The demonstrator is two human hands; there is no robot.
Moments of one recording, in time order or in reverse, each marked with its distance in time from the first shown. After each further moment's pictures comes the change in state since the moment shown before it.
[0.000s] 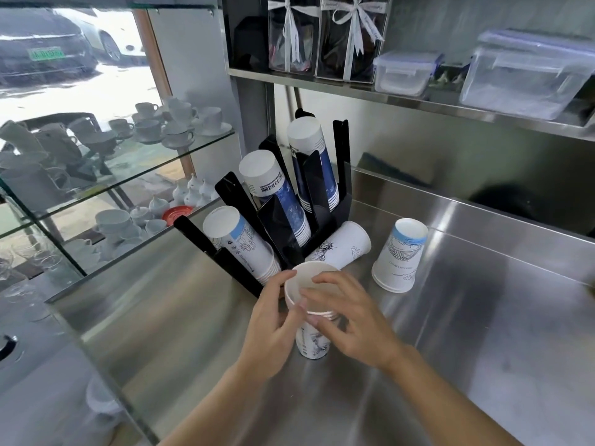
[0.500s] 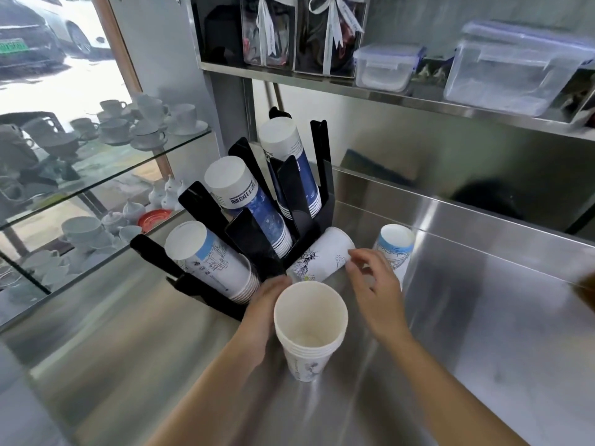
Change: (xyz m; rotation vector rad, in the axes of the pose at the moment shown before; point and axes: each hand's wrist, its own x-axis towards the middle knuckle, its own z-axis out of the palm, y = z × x) left_hand 0.066 -0.014 0.026 -0.442 -0.050 -0.566; right_hand 0.024 0.048 -0.027 0.149 0.414 0.535
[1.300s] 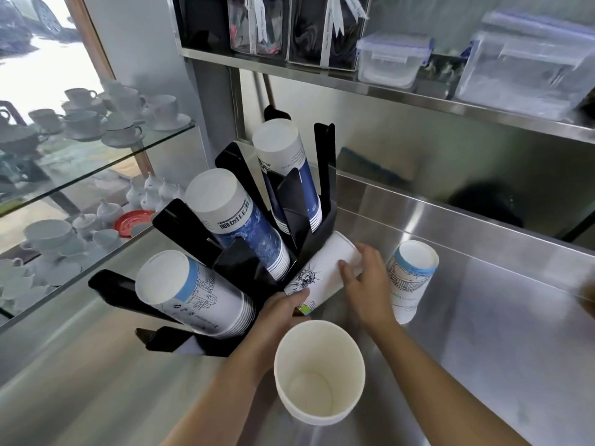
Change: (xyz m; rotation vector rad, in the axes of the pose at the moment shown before) left_hand 0.075 0.002 0.017 0.070 0.021 -0.308; right_hand 0.065 0.043 0.038 -0.268 0.055 0.089
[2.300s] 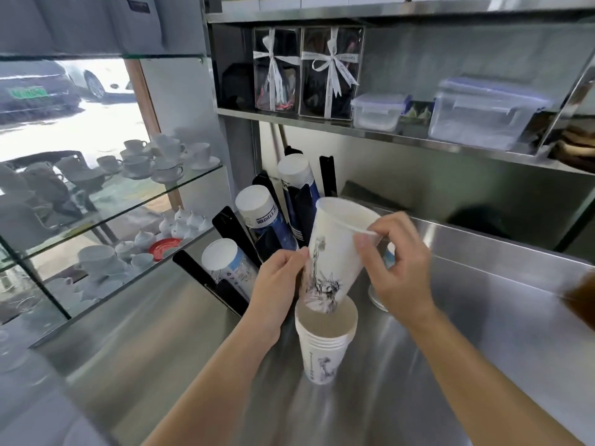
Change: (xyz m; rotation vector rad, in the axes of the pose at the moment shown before) left_hand -0.143 0.037 -0.013 0.032 0.023 0.582; right_hand -0.069 -0.122 -0.105 0.264 0.225 -0.653
